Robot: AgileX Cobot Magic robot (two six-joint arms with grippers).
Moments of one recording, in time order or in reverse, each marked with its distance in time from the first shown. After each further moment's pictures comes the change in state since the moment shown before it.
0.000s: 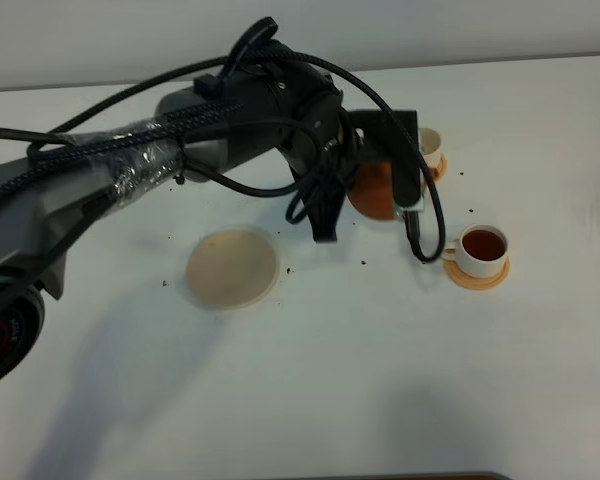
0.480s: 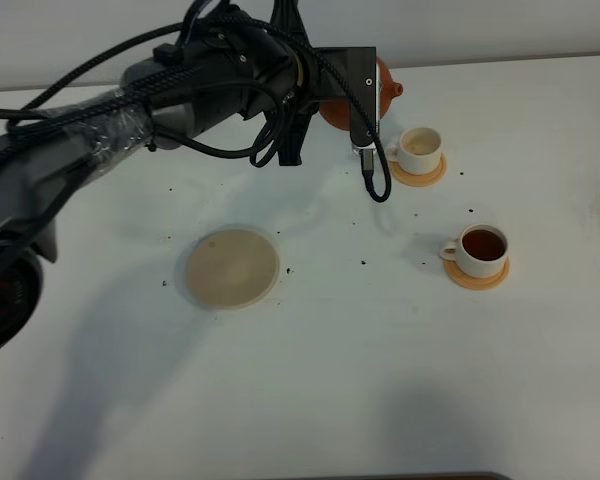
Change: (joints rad) left arm 0.104 0.056 -0.067 0.248 -0.252 -0.009; right arm 0.000 0.000 0.000 0.001 0.000 0.000
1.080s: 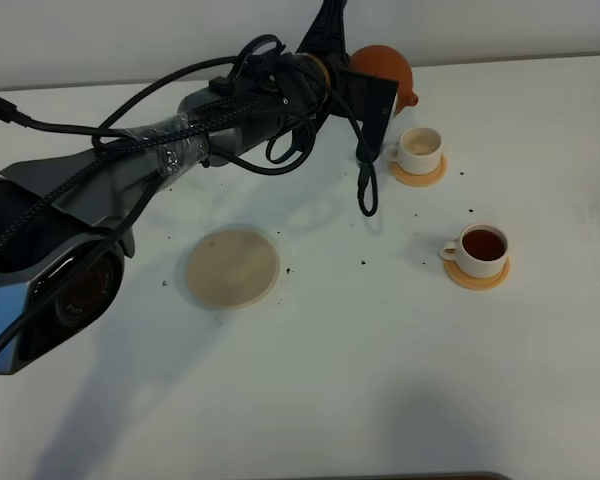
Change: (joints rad) left arm 0.003 0.201 -0.152 0.307 -0.183 0.007; right arm 0.000 0.000 0.000 0.000 0.000 -0.001
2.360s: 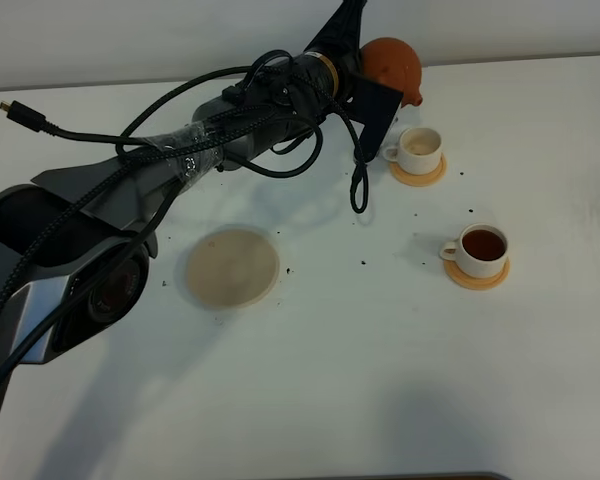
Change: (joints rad) left arm 0.011 0.092 -0.107 0.169 -0.092 0.009; right arm 0.000 0.000 0.000 0.000 0.000 0.000
